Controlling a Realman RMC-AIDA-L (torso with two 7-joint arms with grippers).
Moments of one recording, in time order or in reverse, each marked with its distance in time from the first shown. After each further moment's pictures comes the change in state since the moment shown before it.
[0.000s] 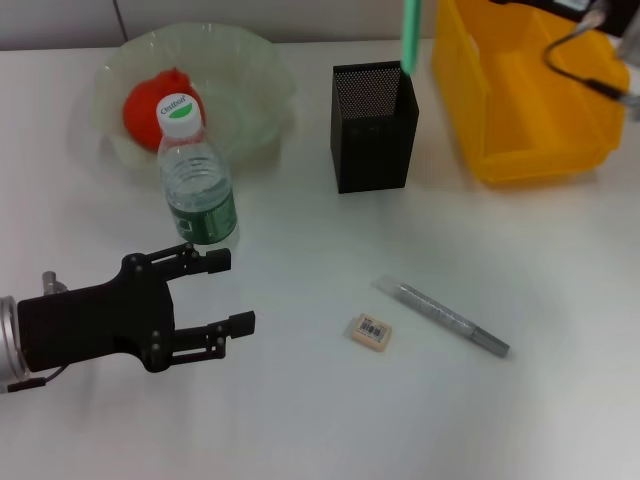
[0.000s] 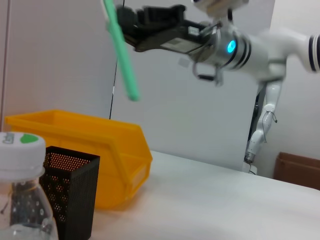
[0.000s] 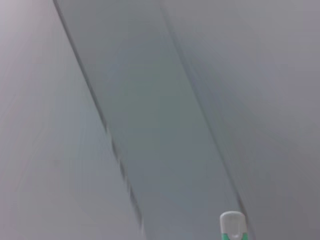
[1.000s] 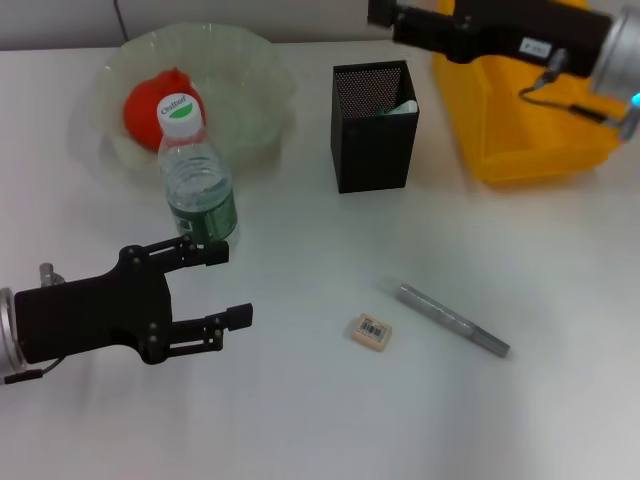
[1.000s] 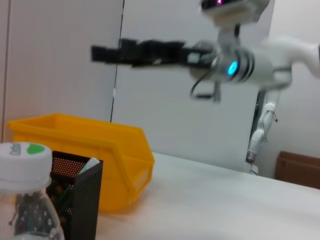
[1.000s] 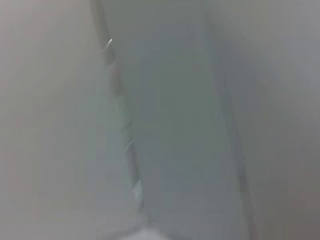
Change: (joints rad) left arm -0.011 0.005 -0.003 0.006 -0.002 0.000 -0.006; right arm -0.116 -0.027 -0.323 -0.230 0.034 0.134 -0.019
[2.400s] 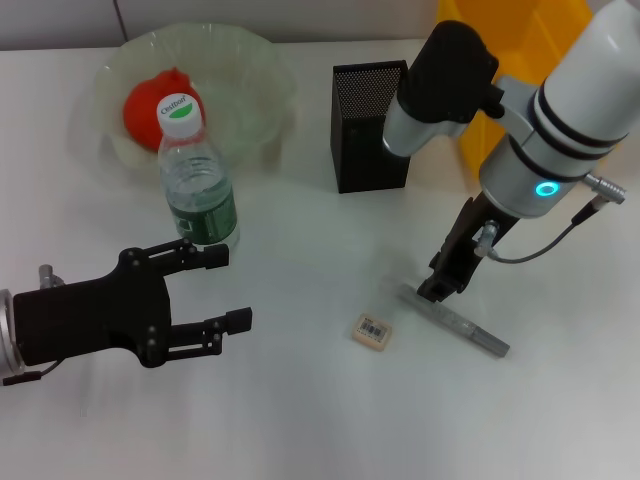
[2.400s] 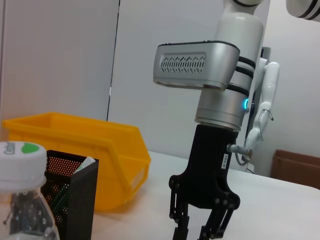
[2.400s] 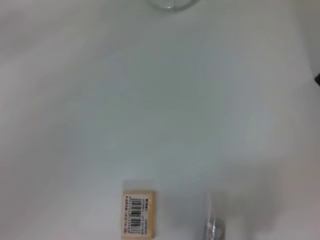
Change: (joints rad) left arm -0.001 0.004 0.000 0.000 0.007 0.009 0.000; right arm 0.308 0.036 -0.433 -0.149 -1.134 -0.242 0.970
